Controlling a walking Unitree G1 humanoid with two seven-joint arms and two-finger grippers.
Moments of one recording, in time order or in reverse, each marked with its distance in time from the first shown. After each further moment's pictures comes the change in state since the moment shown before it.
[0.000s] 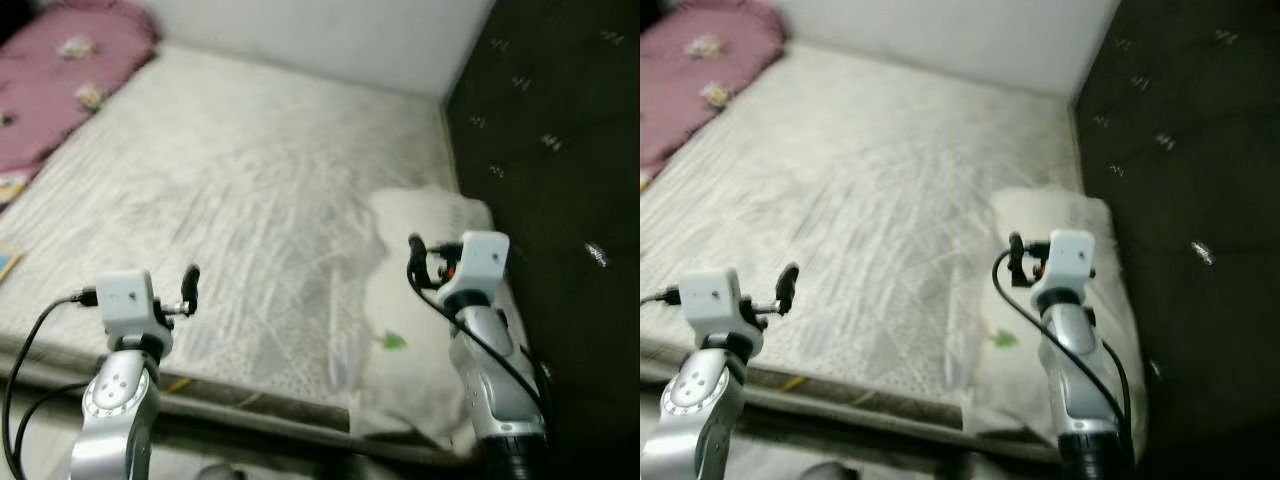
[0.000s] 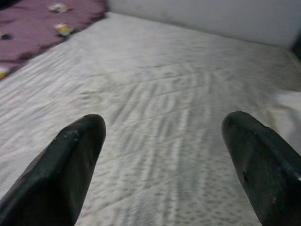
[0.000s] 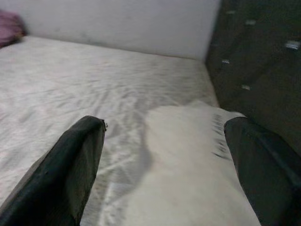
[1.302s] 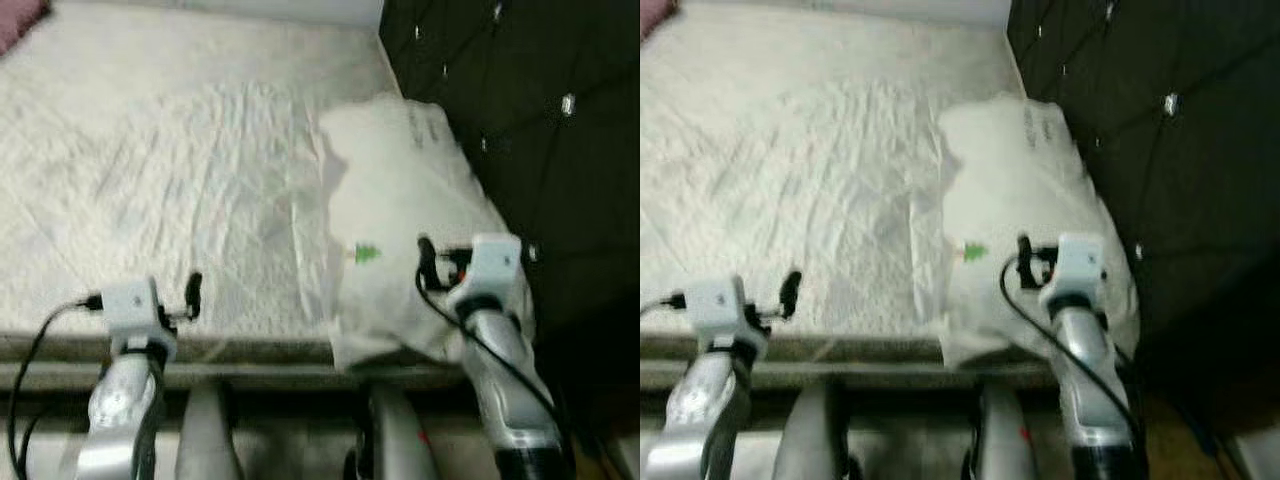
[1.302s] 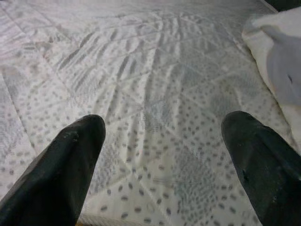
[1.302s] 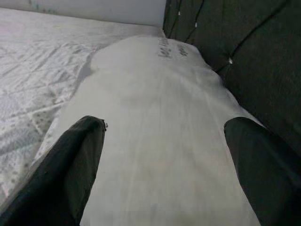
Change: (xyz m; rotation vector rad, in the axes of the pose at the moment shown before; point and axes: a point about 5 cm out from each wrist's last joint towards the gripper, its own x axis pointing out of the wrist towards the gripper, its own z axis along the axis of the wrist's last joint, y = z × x) left arm -0.006 0.003 -0.005 0.019 0.021 0.035; right arm -0.007 -0.005 0.003 -0.031 -0.020 0.017
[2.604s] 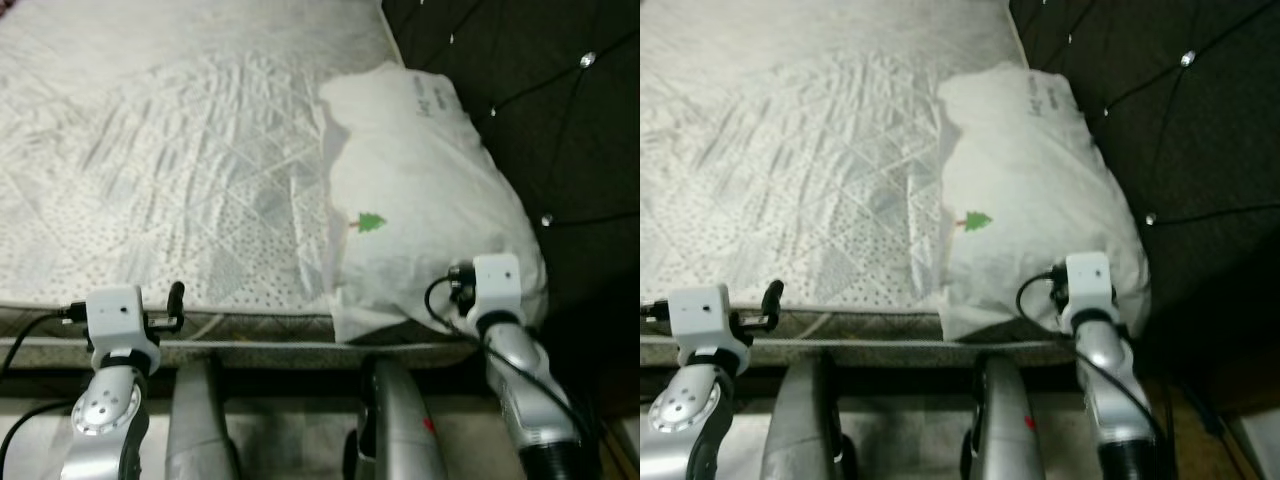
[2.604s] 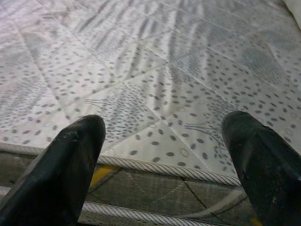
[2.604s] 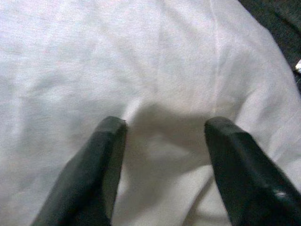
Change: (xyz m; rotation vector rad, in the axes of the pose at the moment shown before) left arm -0.010 0.017 -0.002 0.074 0.036 0.075; right arm -0.006 -0.036 -0.036 -0.211 0.183 -0.073
